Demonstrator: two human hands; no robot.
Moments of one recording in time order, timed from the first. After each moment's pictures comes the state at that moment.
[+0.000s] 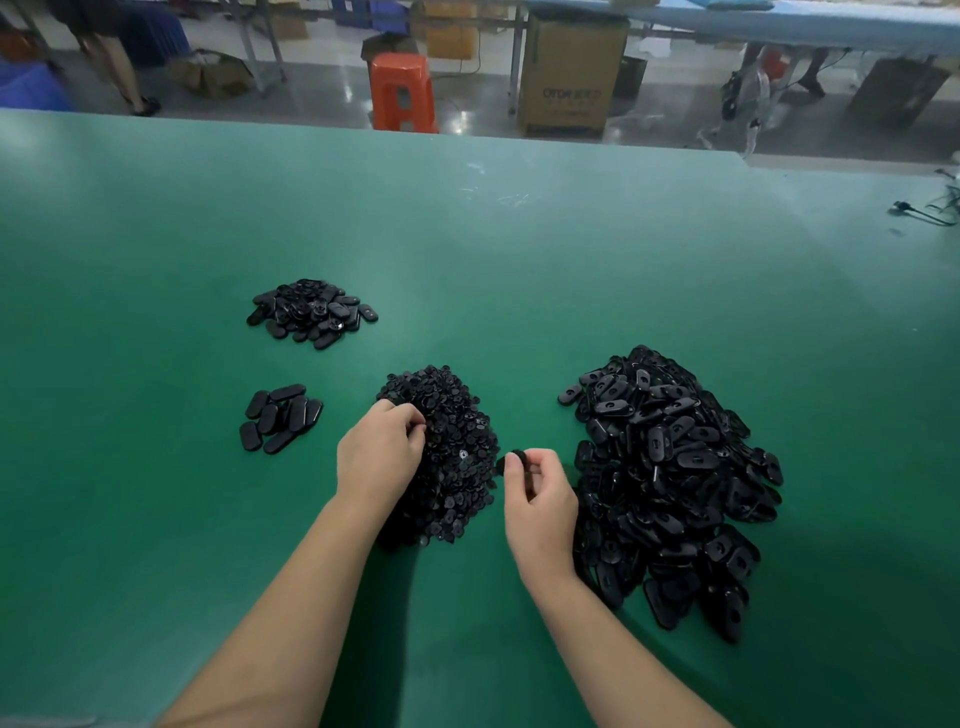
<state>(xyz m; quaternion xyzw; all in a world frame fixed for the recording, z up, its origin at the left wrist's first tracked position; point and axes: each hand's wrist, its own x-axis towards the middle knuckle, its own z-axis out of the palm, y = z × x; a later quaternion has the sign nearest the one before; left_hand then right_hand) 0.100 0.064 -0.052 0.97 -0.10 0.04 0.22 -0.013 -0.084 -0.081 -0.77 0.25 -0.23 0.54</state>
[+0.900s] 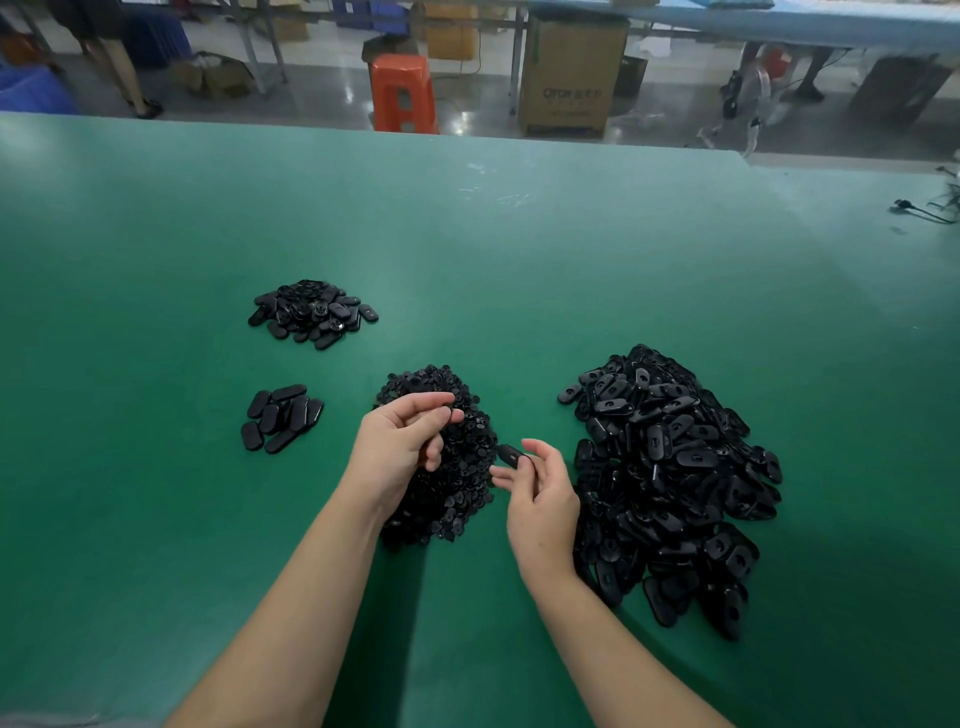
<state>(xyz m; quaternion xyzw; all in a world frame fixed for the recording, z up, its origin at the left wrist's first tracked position) 0.080 0.049 -0.025 0.59 0.00 -0.18 0.79 -0.011 -0.083 -0.085 -0.71 0.24 -0.24 0.62</state>
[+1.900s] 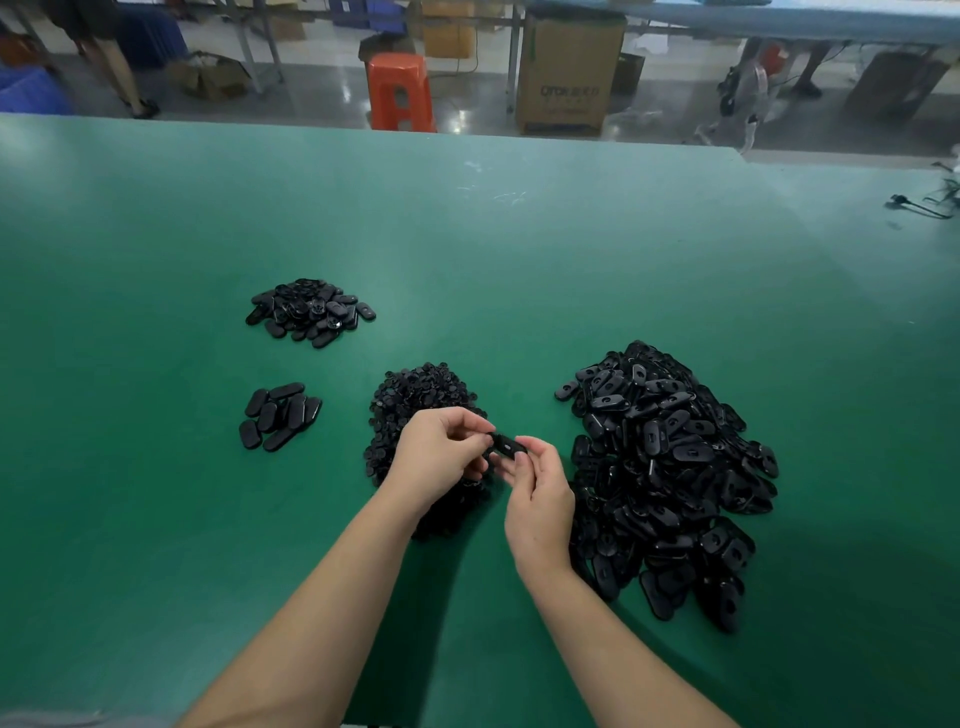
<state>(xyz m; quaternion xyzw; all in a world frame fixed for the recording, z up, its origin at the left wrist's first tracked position) 0.066 0.019 -0.025 0.78 -0.07 -0.18 0.59 -0.011 -0.083 -0.089 -0.72 0.24 -0.25 0.60</state>
